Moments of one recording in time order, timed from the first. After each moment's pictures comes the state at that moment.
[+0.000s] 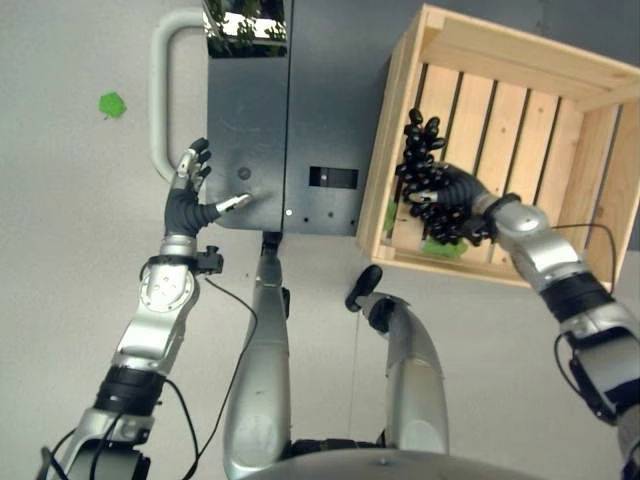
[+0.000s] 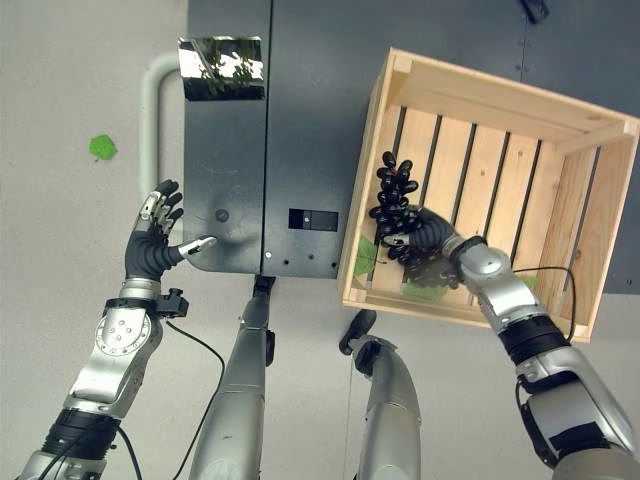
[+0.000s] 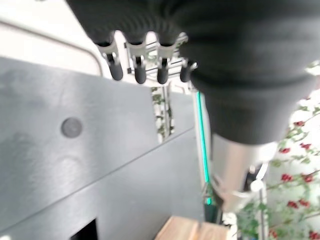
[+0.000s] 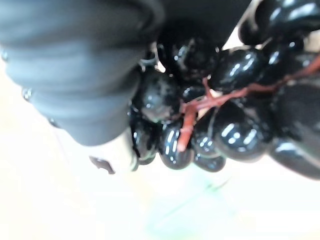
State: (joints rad) left arm -0.20 0.53 -0.06 -0.02 -0.29 -0.20 0.19; right arm -0.62 -0.66 0.35 0.47 0.64 0.04 0.30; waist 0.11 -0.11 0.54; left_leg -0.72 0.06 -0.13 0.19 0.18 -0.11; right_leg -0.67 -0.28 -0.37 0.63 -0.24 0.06
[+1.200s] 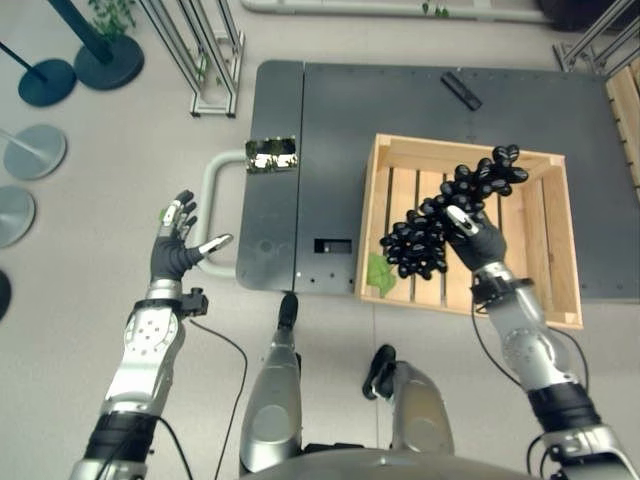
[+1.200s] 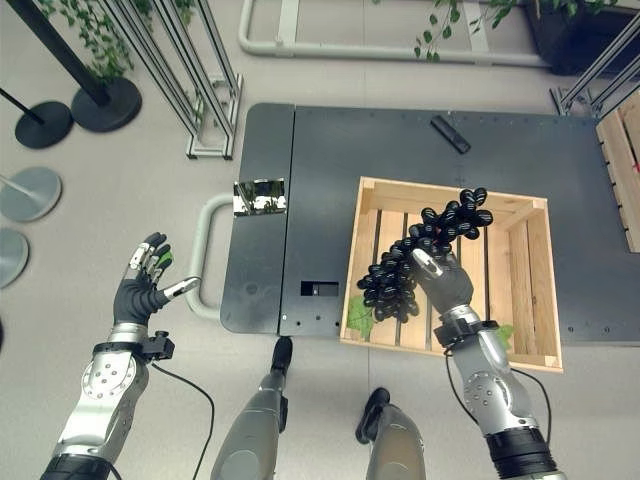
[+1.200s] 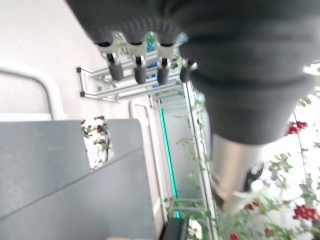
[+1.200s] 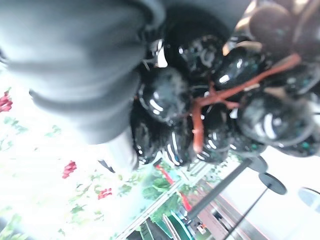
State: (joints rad) left arm 0.02 0.47 0.03 0.03 -0.30 -0.22 0.09; right arm -0.13 -0.48 0.01 0.04 1.04 -0.05 0.28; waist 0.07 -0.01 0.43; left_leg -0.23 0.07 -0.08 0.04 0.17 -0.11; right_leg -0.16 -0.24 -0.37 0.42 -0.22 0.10
